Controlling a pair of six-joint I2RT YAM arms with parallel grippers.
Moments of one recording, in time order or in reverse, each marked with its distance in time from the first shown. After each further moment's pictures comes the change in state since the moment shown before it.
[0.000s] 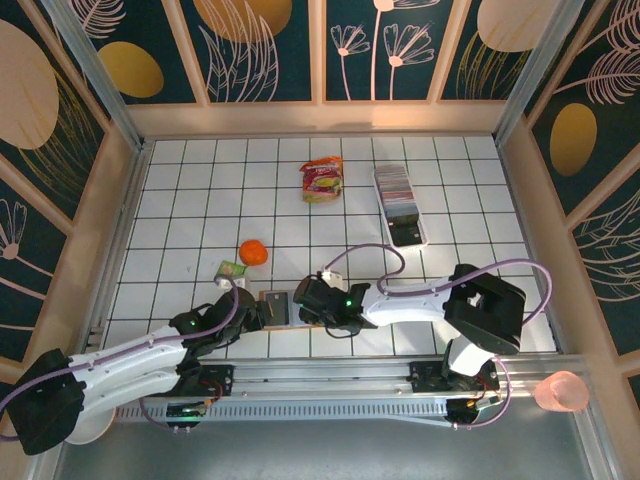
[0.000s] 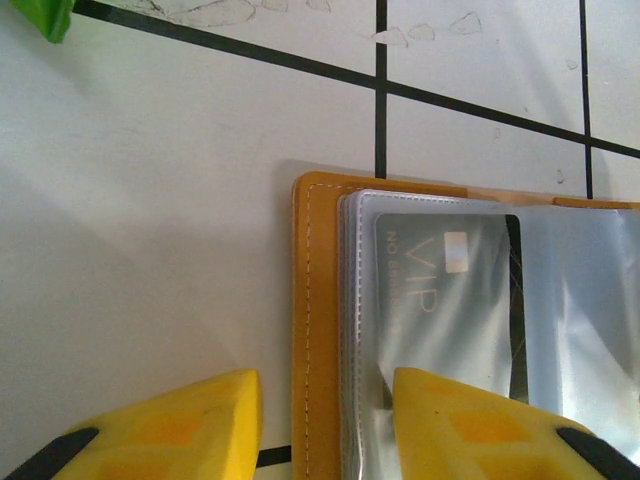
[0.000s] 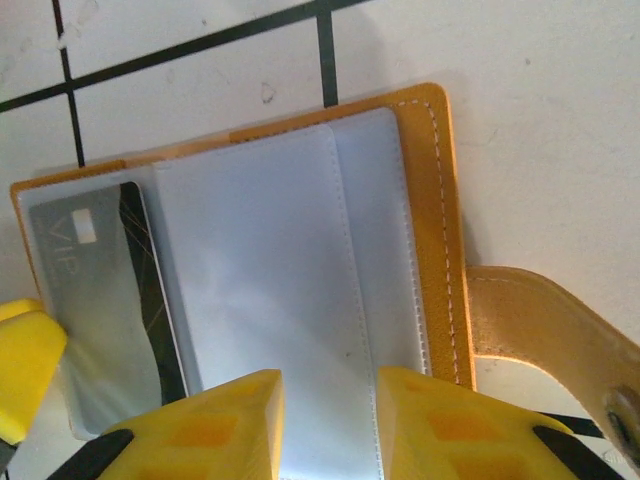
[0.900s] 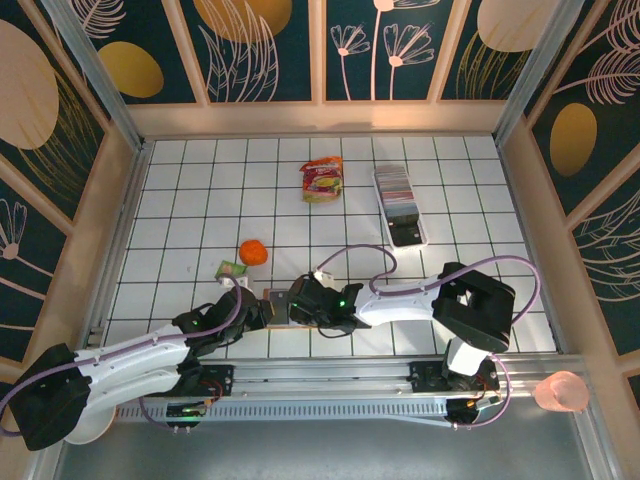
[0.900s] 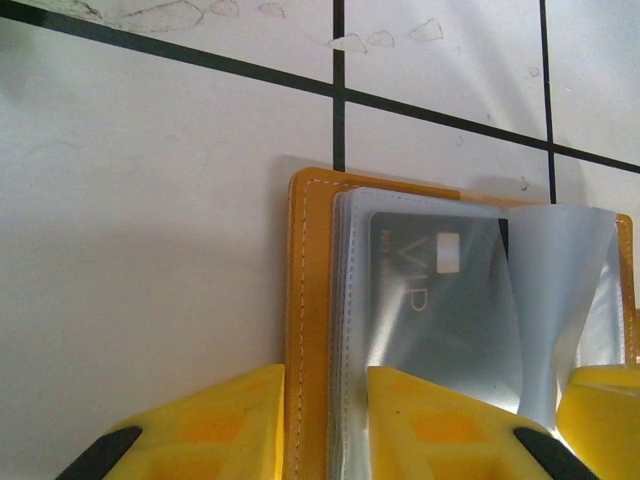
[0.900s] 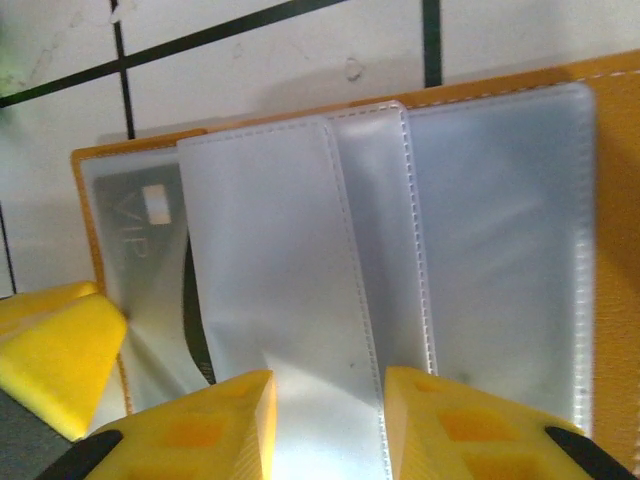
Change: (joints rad) left arm 0.000 0.034 -0.010 0.087 0.026 -0.001; right arm 0.007 0.052 0.031 0.077 -0.032 0.000
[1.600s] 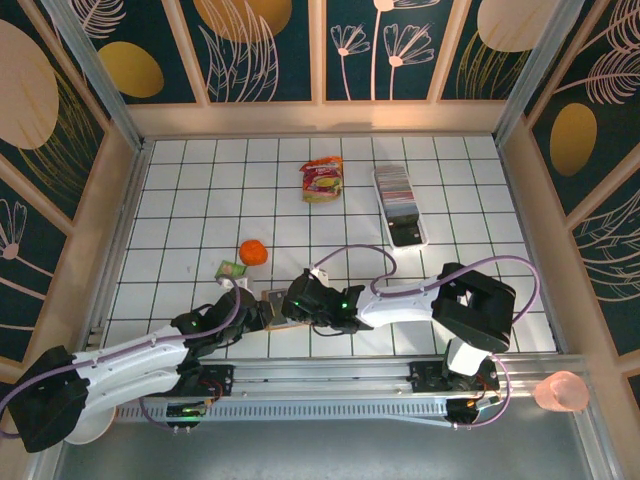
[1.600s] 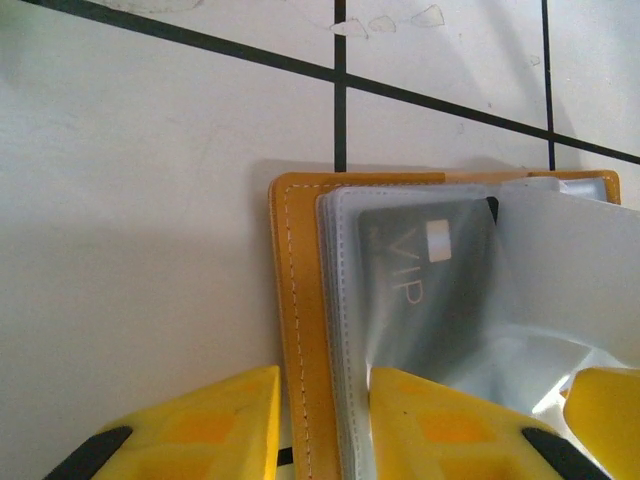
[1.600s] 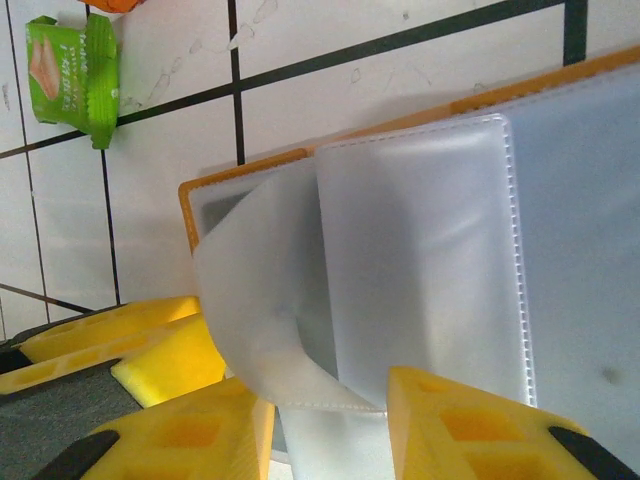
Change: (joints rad) left arm 0.000 -0.024 -0.006 -0.017 0.008 -0.004; right arm -0.001 -0.002 -0.034 0.172 -0.010 0.005
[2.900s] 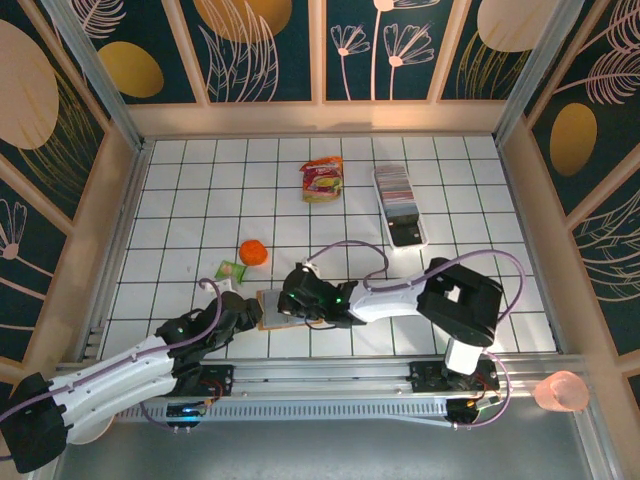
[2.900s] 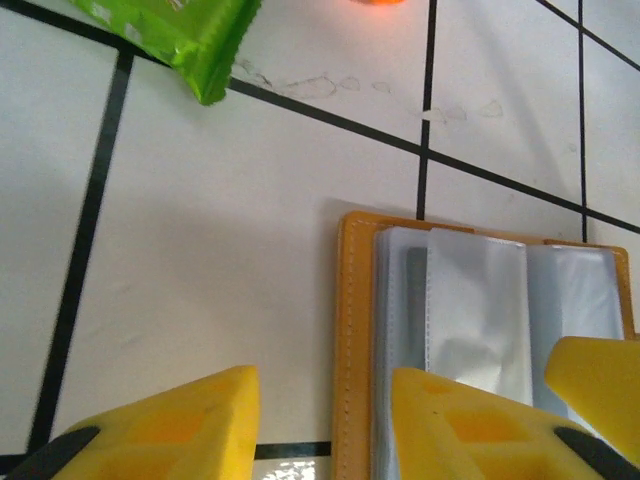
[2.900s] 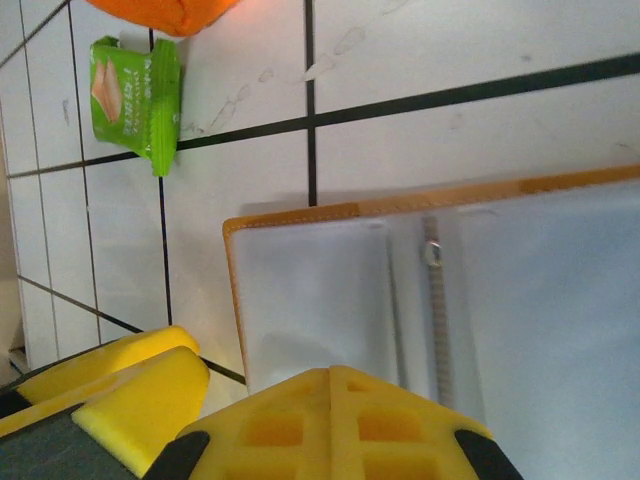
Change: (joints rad) left arm 0.000 -0.215 -0.001 -0.220 -0.145 -0.082; right arm -0.035 0.087 0.054 0.105 -0.057 -0.042
